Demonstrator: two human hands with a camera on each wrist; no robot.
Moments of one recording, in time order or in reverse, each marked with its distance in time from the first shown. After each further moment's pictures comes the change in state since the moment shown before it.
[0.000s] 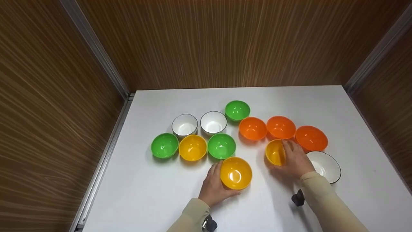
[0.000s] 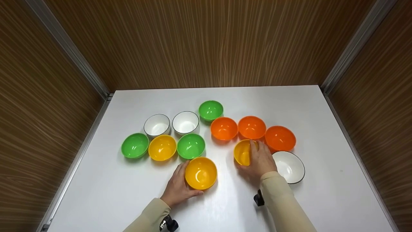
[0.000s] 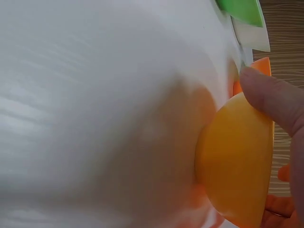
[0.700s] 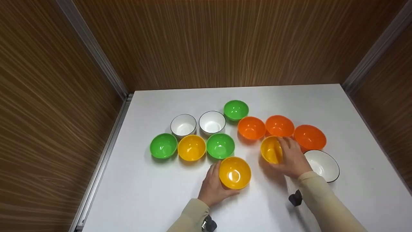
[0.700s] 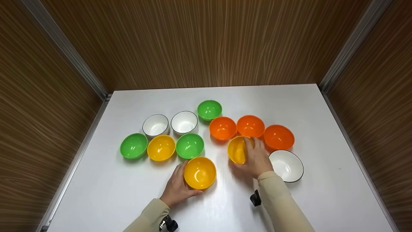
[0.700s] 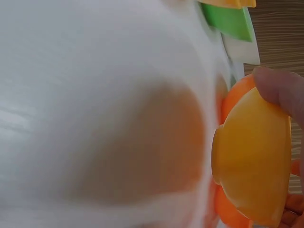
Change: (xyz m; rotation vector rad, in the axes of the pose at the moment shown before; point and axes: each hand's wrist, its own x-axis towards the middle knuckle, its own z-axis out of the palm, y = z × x) left_hand -0.001 0.002 0.000 -0.016 0.005 -0.020; right_hand -0.005 -0.017 -0.007 0.024 0.173 -0.155
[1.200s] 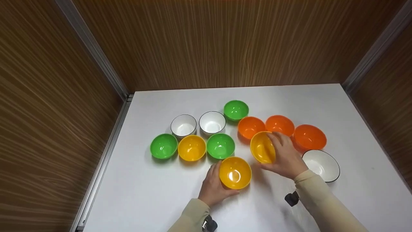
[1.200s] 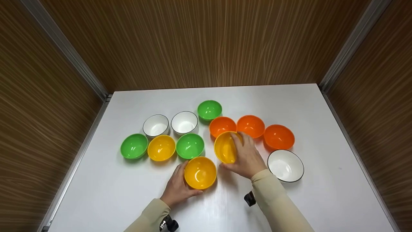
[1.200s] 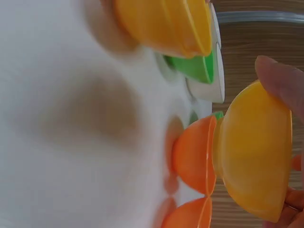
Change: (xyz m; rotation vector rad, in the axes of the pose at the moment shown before) left_hand 0.001 0.000 0.000 0.004 -0.016 -0.017; right_hand 0.005 -0.044 -0.019 -0.010 0.064 -0.156
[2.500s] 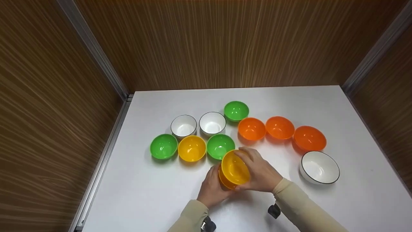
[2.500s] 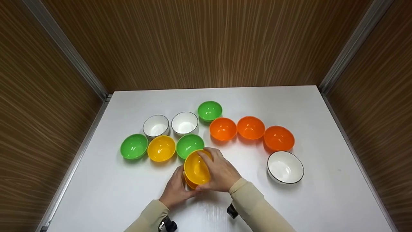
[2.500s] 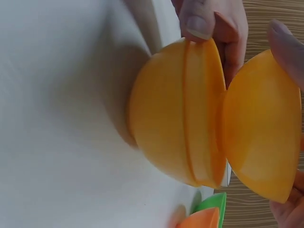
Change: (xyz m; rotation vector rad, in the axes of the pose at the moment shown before) left_hand 0.000 -0.007 0.000 -0.009 0.011 0.052; right_hand -0.002 -0.059 0.043 0.133 -0.040 -0.345
